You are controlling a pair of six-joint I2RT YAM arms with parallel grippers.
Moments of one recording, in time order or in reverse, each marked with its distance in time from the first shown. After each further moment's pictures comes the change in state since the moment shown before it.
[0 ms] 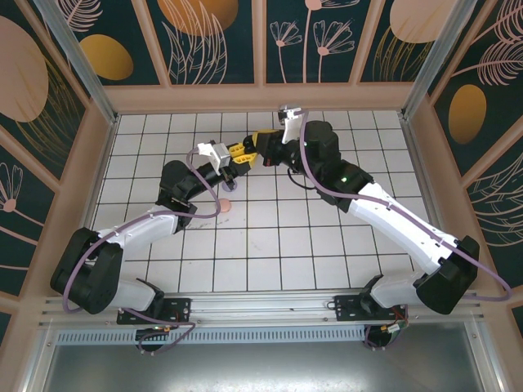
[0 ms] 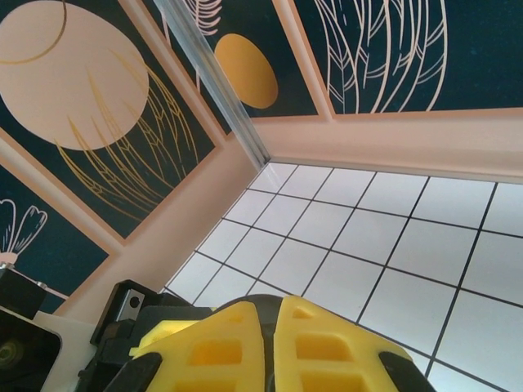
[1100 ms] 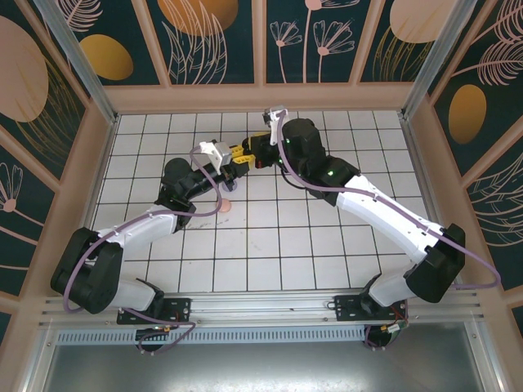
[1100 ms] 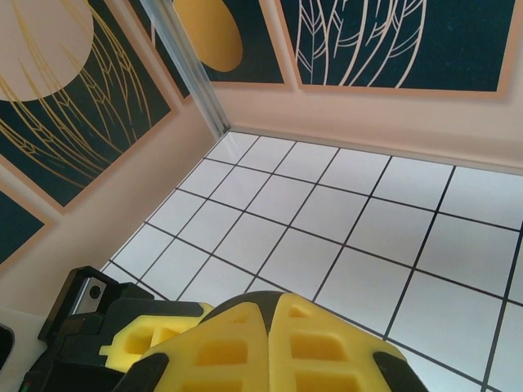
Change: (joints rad) left arm 0.013 0.000 -0.001 -0.100 -0.027 0.000; right arm 0.036 0.100 0.081 -0.100 0.091 -0.087
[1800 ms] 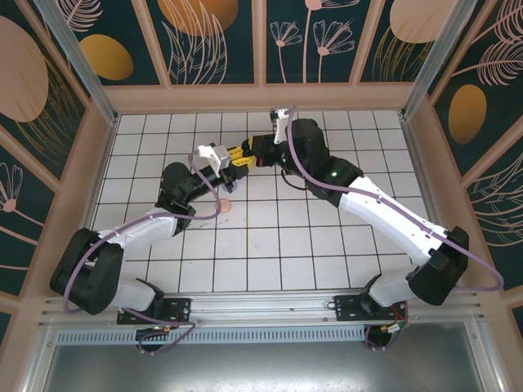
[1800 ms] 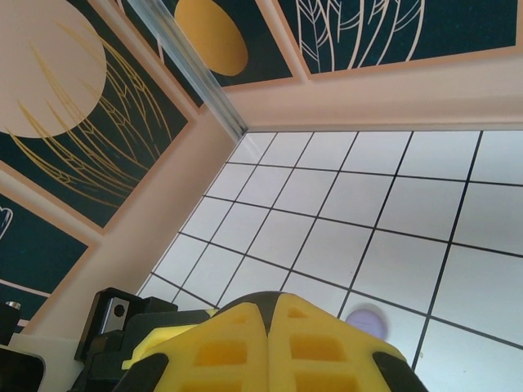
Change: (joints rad) left arm -0.006 -0.010 -0.039 0.075 -0.008 0.000; right arm -0.009 -0.023 -0.007 -0.014 -0.031 0.173
